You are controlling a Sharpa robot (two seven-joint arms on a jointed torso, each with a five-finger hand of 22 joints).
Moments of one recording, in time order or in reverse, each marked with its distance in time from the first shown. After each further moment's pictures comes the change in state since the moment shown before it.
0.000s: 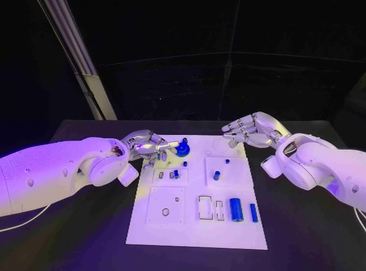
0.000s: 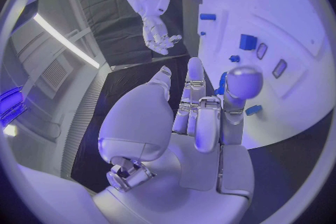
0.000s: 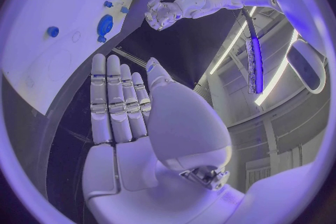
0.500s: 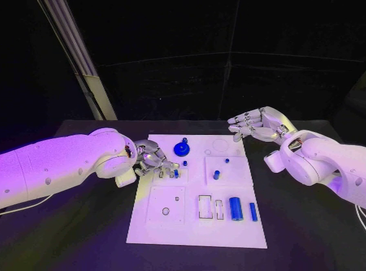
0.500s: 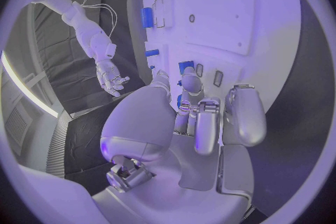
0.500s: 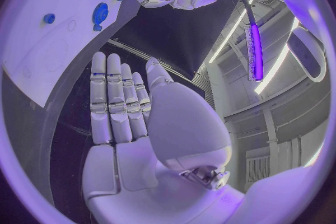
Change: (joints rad) left arm 0.026 0.077 0.000 -0.038 -0.293 0.157 -0.371; left_hand 0.002 0.037 -0.117 0.049 -0.006 -0.103 -0.025 0.285 0.162 -0.028 -0.019 0.356 0.285 0.000 -0.007 0.041 0.000 -0.023 0.020 -0.002 0.220 0.271; right arm 0.007 0.000 0.000 -0.033 0.097 -0.010 0.046; right_hand 0.000 0.000 -0.005 -0.005 0.004 0.000 0.000 0.000 0.000 0.026 0.002 -0.008 -0.060 0.040 -0.006 -0.042 -0.030 0.000 0.043 -0.005 -0.039 -0.035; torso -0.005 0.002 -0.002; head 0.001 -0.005
